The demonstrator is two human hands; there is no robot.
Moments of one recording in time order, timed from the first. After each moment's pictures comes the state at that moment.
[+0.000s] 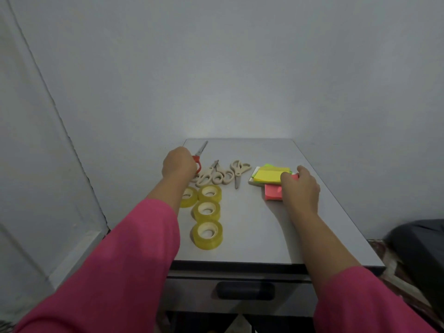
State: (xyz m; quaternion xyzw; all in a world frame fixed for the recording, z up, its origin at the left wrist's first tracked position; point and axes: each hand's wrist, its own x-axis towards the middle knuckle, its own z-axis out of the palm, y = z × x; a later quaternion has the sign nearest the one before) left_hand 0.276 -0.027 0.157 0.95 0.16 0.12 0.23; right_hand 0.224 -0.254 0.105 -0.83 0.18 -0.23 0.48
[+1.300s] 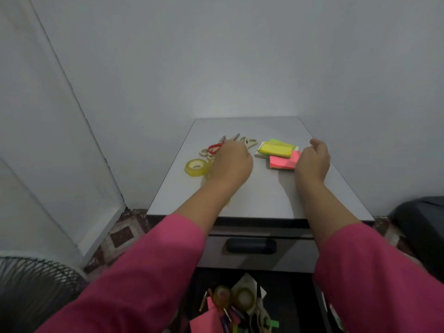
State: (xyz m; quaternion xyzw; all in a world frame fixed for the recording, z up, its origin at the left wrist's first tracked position) left_hand 0.183 -0.100 0.134 0.94 -0.07 0.22 0.25; right_hand 0.212 -0.259 0.105 -0.70 0.21 -0.30 0.61
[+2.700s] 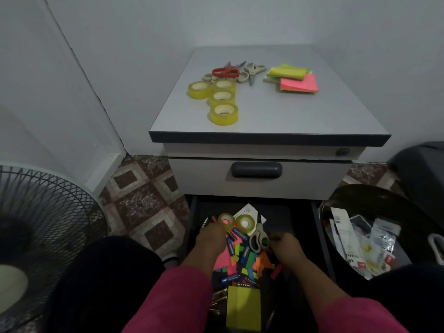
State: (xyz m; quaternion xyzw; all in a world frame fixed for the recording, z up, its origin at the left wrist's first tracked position) left_hand 0.039 -0.046 -0.156 0.97 0.03 -0.23 0.12; right_hand 0.023 -0.245 -0.182 -0.89 0.15 0.18 0.39
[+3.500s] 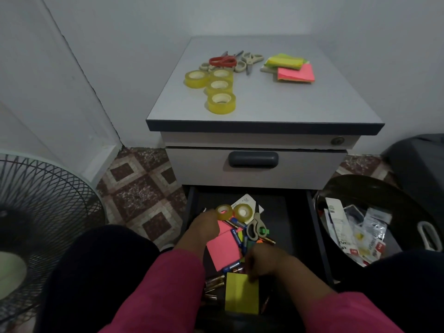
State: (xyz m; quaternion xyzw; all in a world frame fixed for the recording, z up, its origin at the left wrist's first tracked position) left_hand 0.046 -0.032 -0.157 0.94 0.06 -0.26 0.22; right_hand -0.010 -0.211 -0.154 -0.90 -0.18 0.38 0.13
